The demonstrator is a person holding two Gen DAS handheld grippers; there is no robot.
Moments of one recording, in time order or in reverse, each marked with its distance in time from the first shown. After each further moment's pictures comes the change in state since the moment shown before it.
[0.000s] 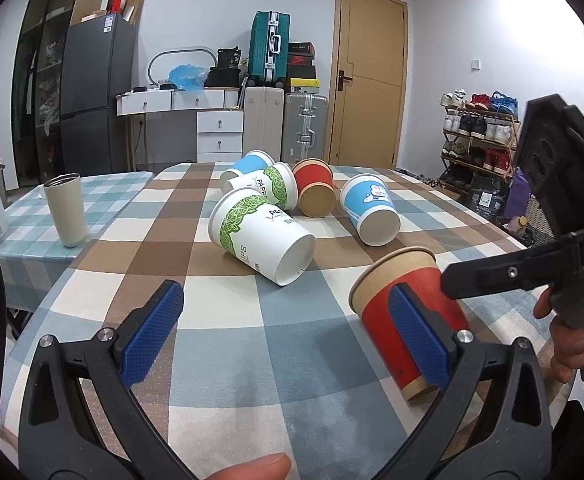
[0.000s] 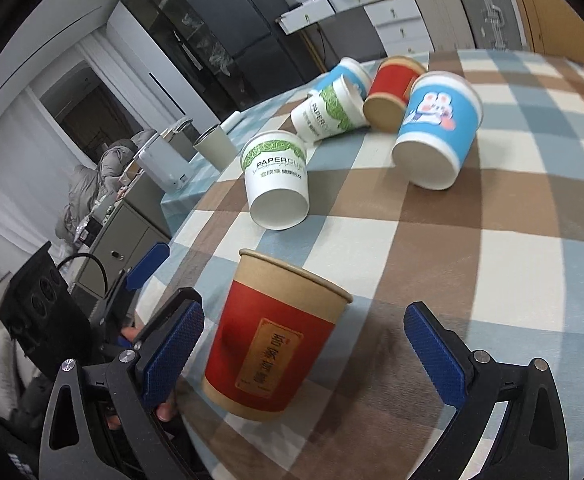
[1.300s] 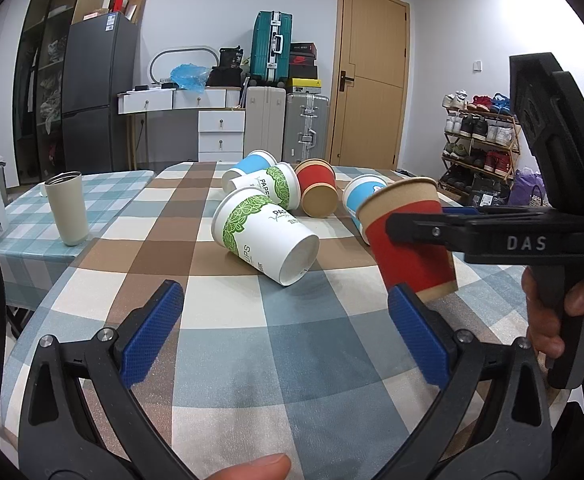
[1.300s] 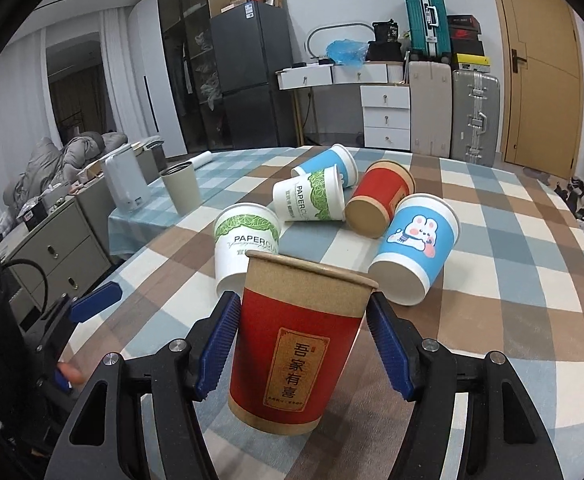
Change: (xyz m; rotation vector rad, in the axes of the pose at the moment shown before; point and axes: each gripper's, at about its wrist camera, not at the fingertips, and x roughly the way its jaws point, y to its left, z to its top) left arm 0.003 0.003 0.001 -0.002 -0.007 0.000; right arm -0.007 0.038 0.020 -0.276 -0.270 -0.305
